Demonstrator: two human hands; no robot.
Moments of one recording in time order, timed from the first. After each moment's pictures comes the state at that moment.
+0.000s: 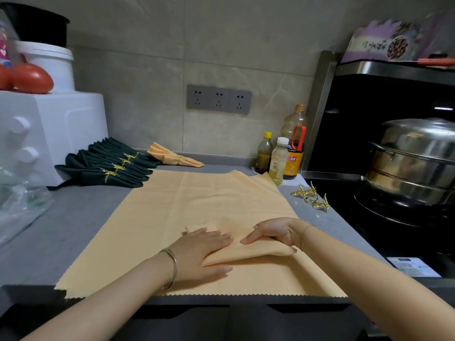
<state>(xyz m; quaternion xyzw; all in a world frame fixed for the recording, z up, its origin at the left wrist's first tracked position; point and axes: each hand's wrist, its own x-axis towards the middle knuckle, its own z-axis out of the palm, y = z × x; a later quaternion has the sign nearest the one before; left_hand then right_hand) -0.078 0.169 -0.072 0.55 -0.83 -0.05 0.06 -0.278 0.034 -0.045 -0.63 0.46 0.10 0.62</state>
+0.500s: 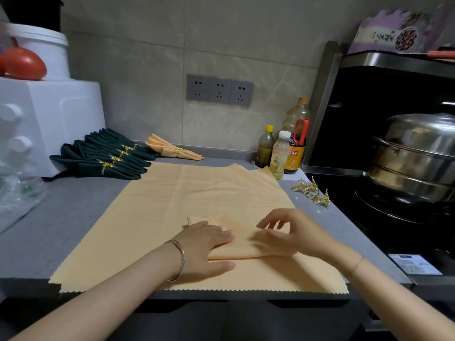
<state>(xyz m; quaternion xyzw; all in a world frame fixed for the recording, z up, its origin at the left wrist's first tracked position) -0.087 0.162 -0.069 0.56 -0.83 -0.04 0.03 -0.326 0.091 -0.029 -0.89 0.35 -0.21 0.19</state>
